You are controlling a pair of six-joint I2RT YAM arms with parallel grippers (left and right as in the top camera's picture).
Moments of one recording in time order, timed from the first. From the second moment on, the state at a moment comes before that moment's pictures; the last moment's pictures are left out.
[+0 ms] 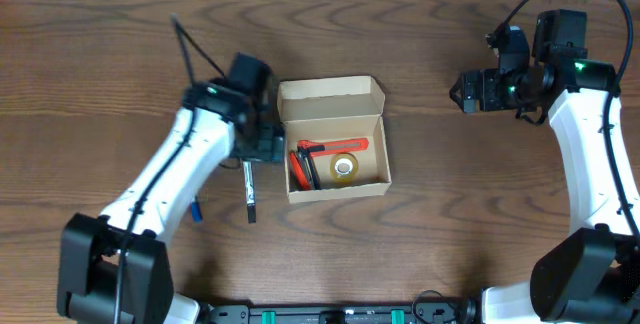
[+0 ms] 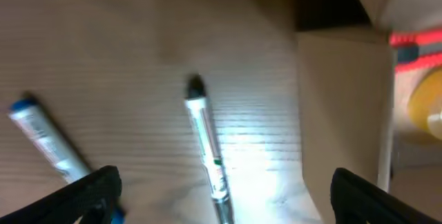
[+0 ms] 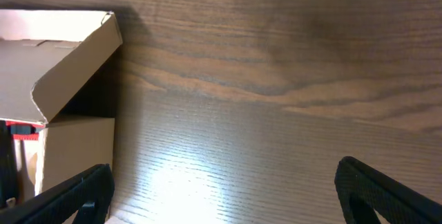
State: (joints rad) left arm -0.37 1.64 1.19 -0.98 -0.02 -0.27; right arm -0.13 1.63 1.41 -0.93 -0.26 -0.18
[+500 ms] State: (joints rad) left arm -0.38 1.64 0.96 -0.82 -0.02 -0.31; right arm -0.13 1.63 1.41 -0.96 -0.26 -0.19
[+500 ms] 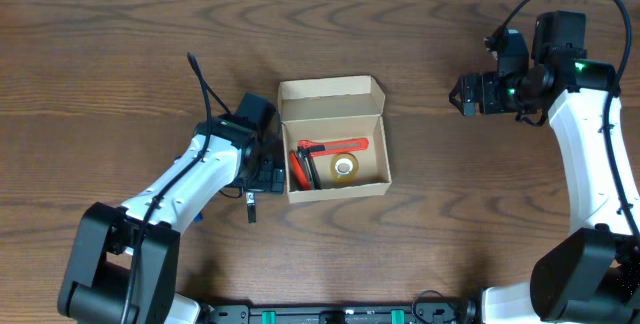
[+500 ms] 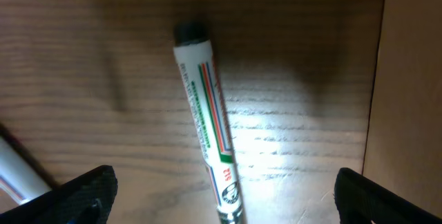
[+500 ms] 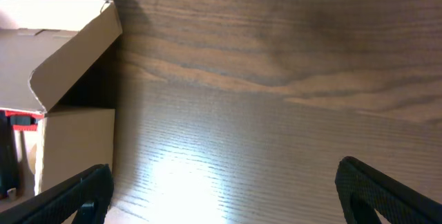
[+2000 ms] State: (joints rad) left arm -0.33 1.63 0.81 -0.67 0.00 -0.33; right arm -0.13 1.63 1.41 -0.98 -0.26 -0.19
